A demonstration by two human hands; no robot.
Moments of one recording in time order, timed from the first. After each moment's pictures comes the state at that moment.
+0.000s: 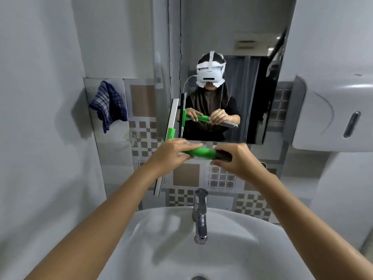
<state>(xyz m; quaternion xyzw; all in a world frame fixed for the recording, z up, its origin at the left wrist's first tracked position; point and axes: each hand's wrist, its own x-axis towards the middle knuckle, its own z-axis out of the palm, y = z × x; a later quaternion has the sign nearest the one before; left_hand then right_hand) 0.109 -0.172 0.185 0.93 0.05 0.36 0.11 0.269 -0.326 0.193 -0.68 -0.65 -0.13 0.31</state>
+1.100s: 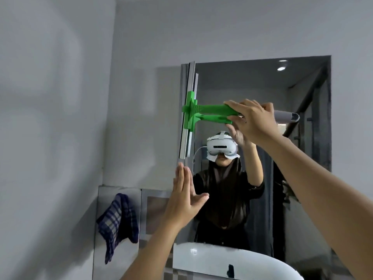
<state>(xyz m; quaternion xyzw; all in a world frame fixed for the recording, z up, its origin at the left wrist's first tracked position) 0.180 -0.014 0.329 0.84 0.17 0.51 0.02 0.309 -0.176 0.527 -0.59 -0.54 -0.50 0.33</state>
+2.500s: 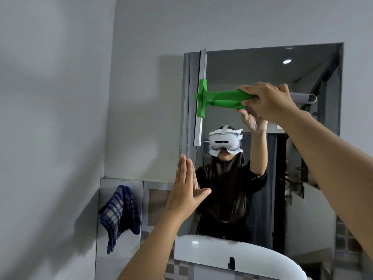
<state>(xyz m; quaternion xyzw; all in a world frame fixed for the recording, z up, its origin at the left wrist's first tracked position) 0.184 -0.008 0.327 0.85 0.18 0.49 0.00 0.330 -0.185 0.558 -0.64 -0.55 -0.45 0.29</state>
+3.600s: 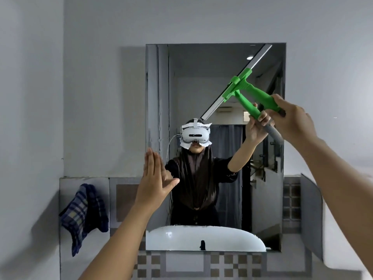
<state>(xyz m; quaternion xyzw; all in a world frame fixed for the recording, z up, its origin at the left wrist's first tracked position) 0.184 -0.008 0.327 0.83 0.20 0.52 -0.02 0.395 -0.279 0.487 -0.70 -0.40 -0.40 0.42</state>
